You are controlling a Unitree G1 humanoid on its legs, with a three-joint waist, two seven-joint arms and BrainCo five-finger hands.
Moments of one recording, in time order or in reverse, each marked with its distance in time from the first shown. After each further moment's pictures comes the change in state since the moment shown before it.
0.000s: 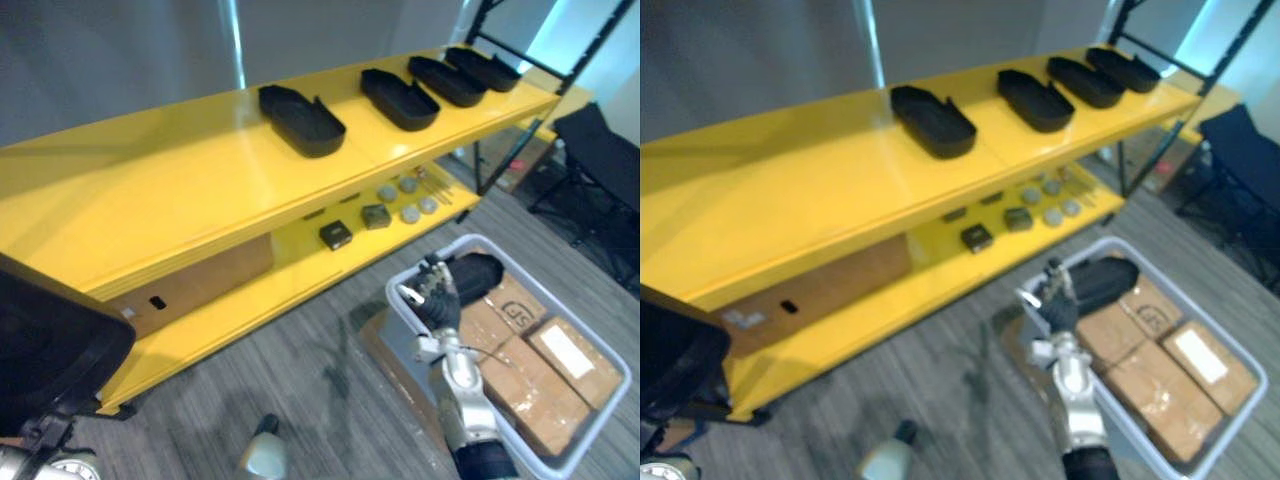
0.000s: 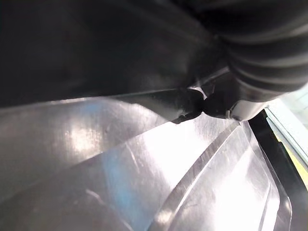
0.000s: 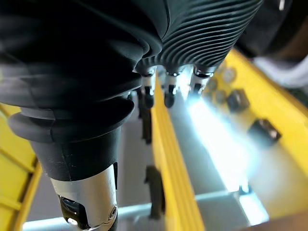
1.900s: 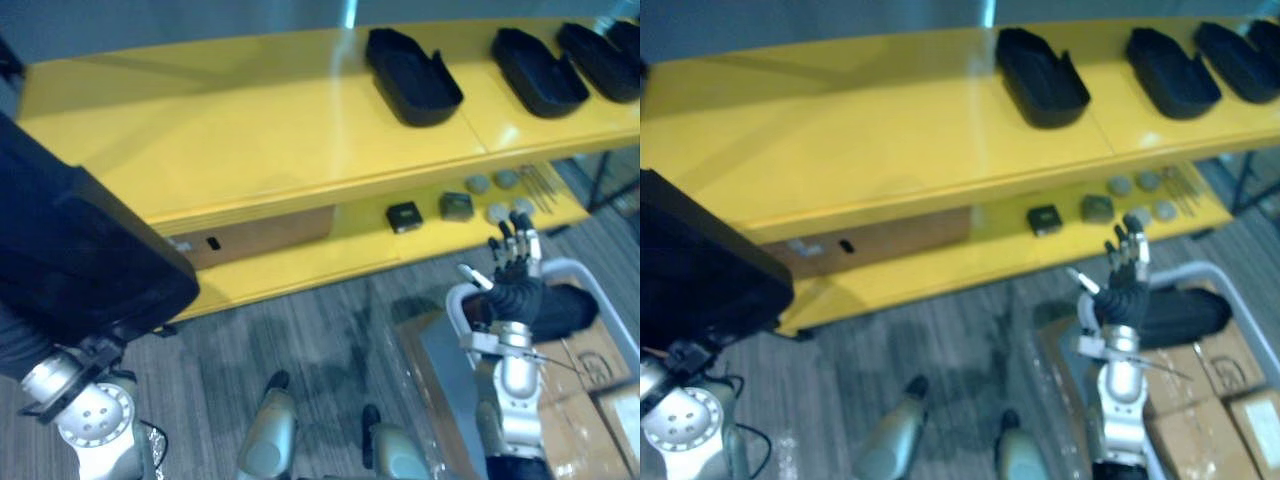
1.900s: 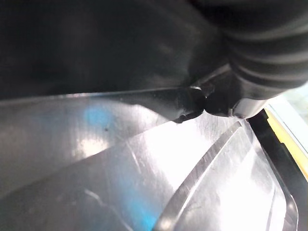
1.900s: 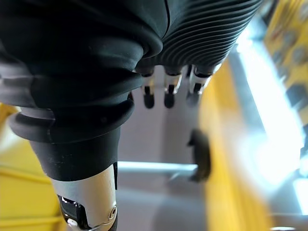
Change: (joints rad) left arm -0.157 0.178 -0.277 -0.002 0.034 0.059 -0.050; right arm 0.109 -0.055 -0.211 -0.363 -0.078 -0.150 -0.032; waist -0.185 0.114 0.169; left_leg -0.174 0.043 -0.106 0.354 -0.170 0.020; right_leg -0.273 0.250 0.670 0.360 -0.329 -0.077
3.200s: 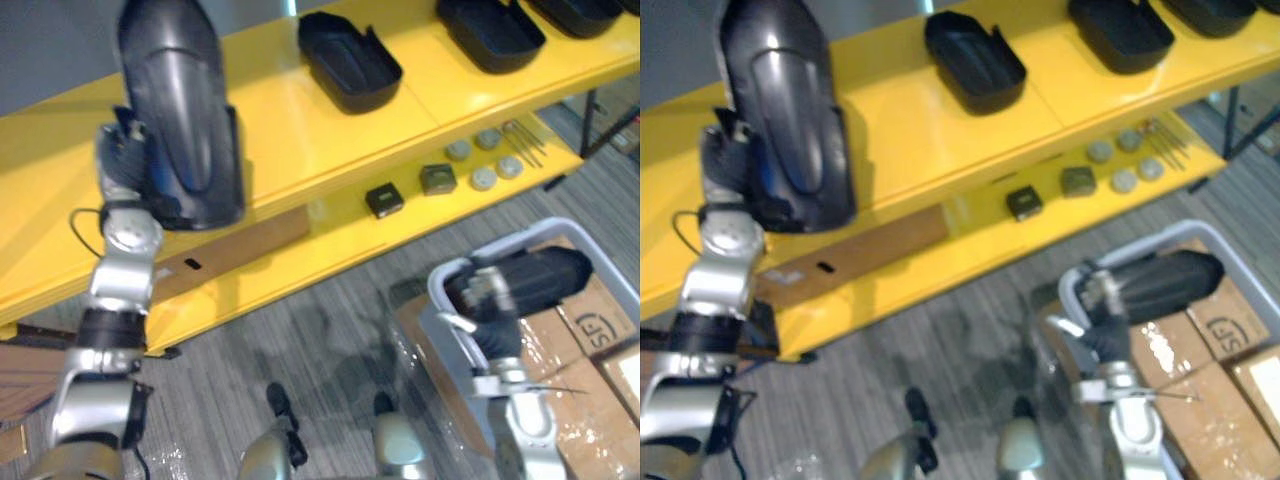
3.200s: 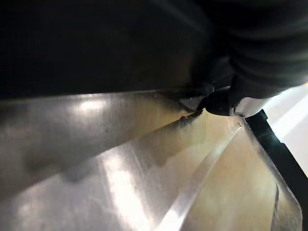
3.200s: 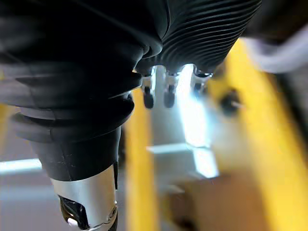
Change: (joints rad) left arm -1.101 0.631 -0.456 1.017 -0.091 0.585 -0.134; right arm 0.258 -0.107 0.209 0.084 -0.049 0.156 0.281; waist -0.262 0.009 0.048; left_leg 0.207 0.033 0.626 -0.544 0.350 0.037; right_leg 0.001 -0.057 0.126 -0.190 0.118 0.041
